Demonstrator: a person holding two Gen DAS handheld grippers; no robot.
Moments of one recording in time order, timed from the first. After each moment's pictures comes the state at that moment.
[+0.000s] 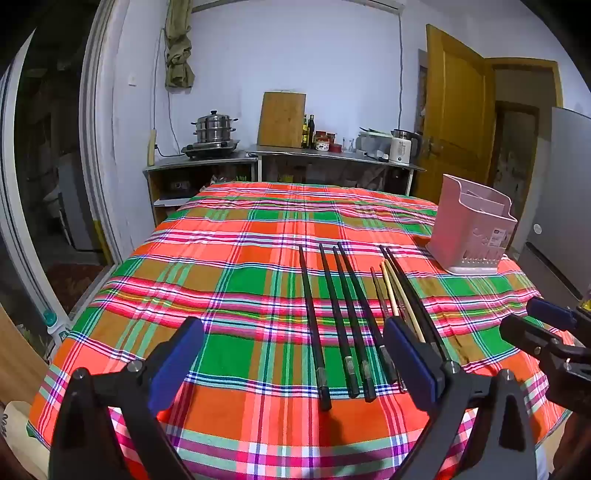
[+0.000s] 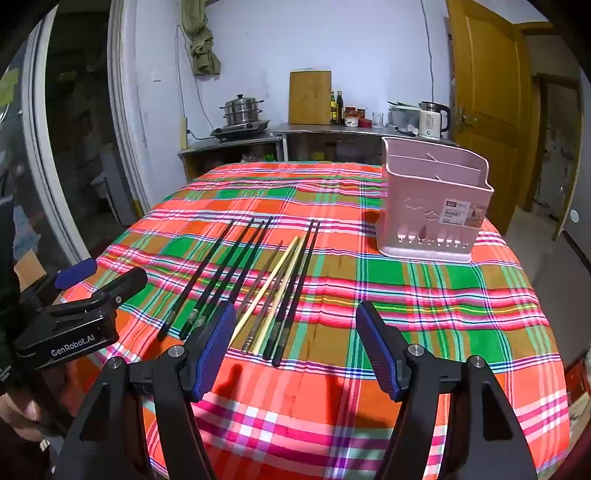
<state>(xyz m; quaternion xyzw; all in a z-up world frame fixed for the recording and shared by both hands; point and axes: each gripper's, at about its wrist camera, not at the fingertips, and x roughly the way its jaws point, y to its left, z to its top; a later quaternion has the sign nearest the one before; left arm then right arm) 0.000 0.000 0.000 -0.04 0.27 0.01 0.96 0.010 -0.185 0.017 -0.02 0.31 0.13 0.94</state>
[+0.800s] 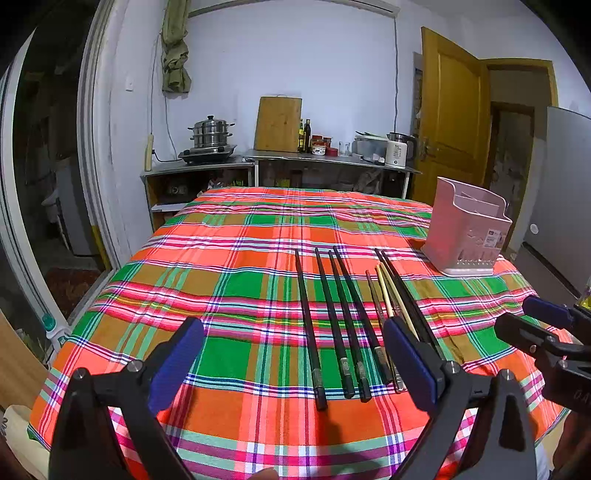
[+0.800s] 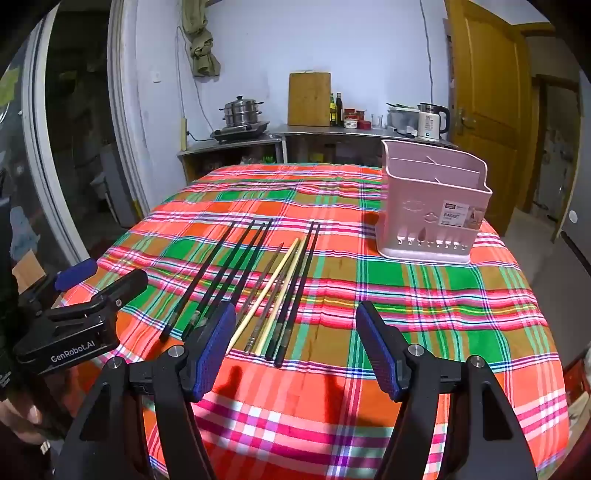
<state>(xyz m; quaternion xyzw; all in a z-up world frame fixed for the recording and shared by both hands) -0.006 -0.001 0.005 -0.03 0.27 0.01 0.96 0.008 -0.185 0.019 -0.02 0.31 0.13 0.94</state>
